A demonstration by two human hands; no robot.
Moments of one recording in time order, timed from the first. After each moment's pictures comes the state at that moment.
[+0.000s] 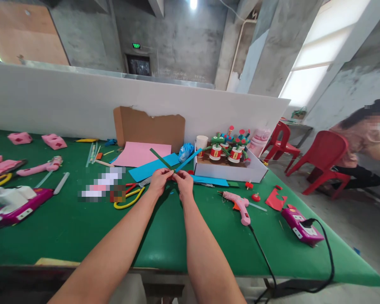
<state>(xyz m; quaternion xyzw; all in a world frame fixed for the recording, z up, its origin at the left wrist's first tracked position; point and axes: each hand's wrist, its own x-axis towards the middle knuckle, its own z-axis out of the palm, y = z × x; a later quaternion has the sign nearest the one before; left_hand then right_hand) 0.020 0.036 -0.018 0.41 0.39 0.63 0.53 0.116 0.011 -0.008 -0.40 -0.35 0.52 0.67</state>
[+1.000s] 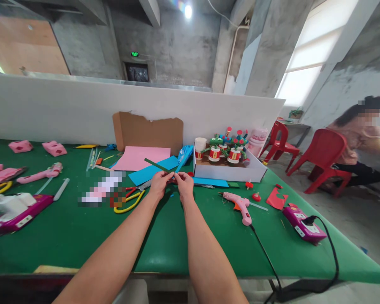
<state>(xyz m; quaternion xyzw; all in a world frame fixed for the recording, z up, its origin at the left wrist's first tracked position) 0.024 0.028 -0.009 0.40 0.39 0.63 0.54 0.116 0.014 -0.008 -0.40 -0.36 0.50 0.68</state>
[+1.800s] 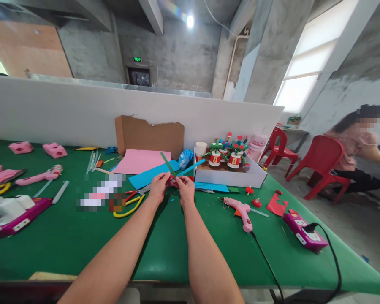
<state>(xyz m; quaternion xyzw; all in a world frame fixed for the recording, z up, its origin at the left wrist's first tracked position) 0.023 0.028 -0.005 0.36 0.38 0.65 0.55 0.117 0.009 -0.001 -0.38 -0.33 0.53 0.68</state>
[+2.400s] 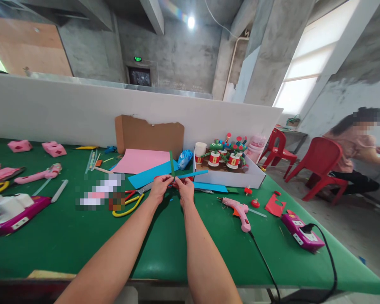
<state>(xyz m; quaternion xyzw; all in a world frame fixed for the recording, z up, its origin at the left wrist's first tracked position) 0.022 0.029 -0.008 0.44 0.40 0.60 0.53 0.119 0.010 -0.004 -0.40 -0.32 0.53 0.67</state>
